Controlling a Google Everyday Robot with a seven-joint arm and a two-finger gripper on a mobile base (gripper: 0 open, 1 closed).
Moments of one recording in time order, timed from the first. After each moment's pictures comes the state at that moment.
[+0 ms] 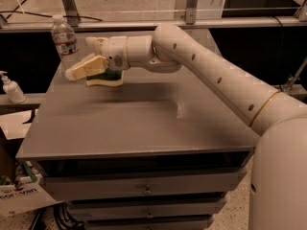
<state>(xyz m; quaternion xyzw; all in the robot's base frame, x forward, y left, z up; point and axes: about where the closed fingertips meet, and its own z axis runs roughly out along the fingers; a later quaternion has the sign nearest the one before) 0.646 0.198 0.917 -0.50 0.54 0.48 0.48</state>
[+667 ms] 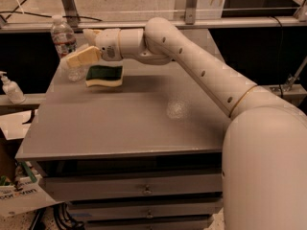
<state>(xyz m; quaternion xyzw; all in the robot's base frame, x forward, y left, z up) 0.690 0.222 0.920 -0.49 0.54 0.47 0.50</state>
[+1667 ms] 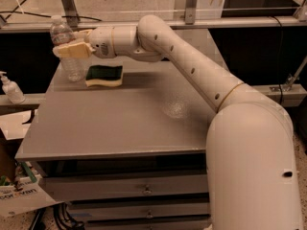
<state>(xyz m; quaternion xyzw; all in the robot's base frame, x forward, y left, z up) 0.700 0.242 0.922 -0.49 0.53 0.48 0.49</state>
